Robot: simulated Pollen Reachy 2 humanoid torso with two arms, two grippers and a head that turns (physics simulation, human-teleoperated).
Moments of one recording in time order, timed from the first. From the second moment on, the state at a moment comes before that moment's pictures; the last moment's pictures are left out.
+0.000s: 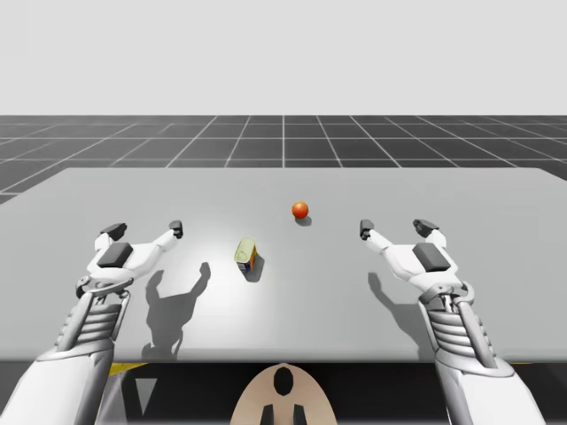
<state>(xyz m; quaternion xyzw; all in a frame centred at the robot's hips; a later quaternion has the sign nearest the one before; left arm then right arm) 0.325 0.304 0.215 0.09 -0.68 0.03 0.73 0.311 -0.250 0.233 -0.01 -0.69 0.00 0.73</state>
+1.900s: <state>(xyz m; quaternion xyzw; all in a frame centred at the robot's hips) 0.250 0.181 0.141 -0.08 -0.59 -0.10 0.80 0.310 -0.249 0.234 0.00 -0.68 0.00 0.73</state>
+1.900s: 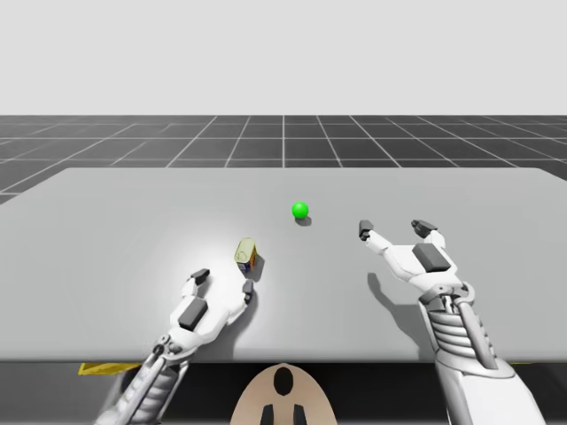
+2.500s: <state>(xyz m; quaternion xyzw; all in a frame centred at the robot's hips) 0.331 0.144 0.133 -0.05 -0.59 -0.07 0.81 0.308 -0.250 0.236 0.00 -0.69 0.00 0.73</state>
